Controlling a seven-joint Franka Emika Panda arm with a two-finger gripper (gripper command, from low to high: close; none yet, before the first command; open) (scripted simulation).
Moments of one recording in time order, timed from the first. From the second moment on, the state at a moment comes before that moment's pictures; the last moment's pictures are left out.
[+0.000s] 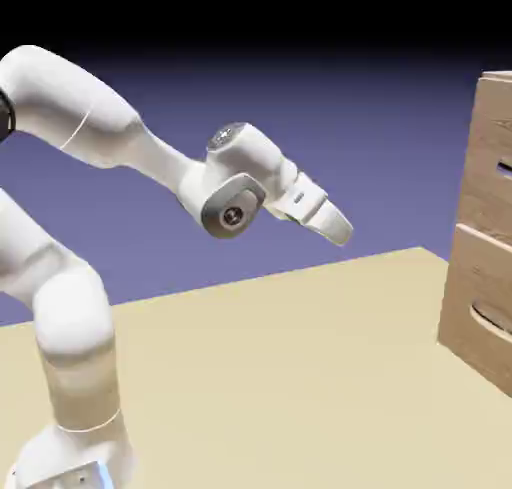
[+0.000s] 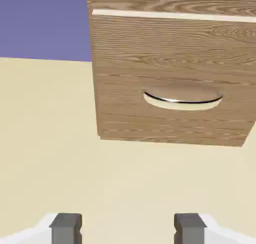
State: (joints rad) arm 0.03 -0.55 -0.02 -2.79 0.04 3.03 0.69
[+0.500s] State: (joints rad) arm 0.22 -0.26 -0.31 -2.59 0.56 2.92 0.04
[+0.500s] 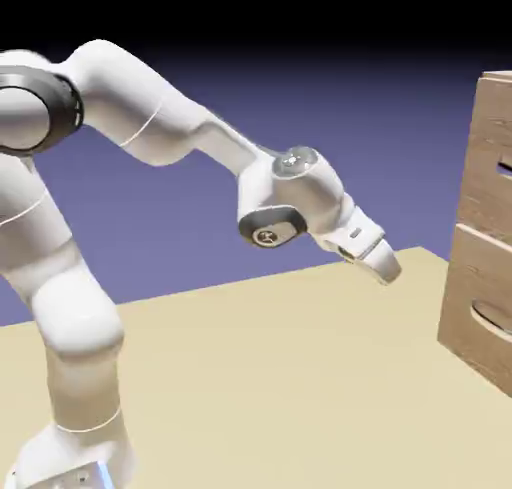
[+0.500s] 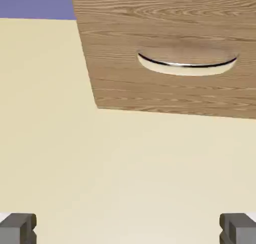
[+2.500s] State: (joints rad) arm 1.01 0.87 -1.48 -1.78 2.65 2.48 -2.57
